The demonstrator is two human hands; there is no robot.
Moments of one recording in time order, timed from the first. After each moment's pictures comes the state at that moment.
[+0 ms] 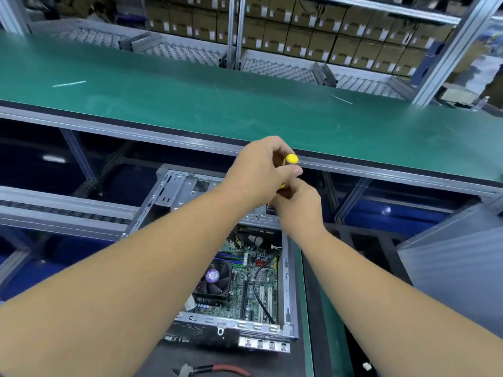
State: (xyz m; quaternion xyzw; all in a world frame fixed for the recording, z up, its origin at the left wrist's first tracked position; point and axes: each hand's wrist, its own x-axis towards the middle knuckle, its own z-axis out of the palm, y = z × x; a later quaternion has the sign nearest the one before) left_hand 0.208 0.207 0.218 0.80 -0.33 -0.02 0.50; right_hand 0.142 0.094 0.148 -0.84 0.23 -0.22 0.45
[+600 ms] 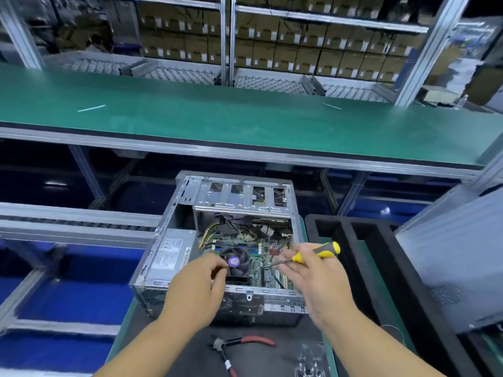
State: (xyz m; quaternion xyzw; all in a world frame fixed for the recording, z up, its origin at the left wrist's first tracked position) left_hand 0.103 0.401 0.071 0.90 -0.28 0.00 0.34; right_hand -0.006 0.193 0.108 -0.50 0.32 -0.23 0.77
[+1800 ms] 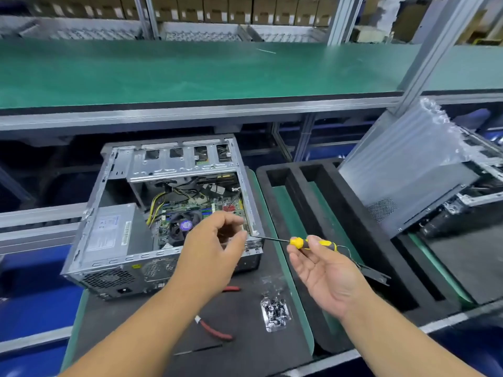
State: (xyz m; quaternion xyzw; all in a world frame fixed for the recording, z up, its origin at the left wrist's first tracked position) left_hand 0.029 0.330 0.100 0.76 -0.36 -0.11 0.53; right_hand -0.136 0.169 0.074 -0.24 0.34 -0.24 0.88
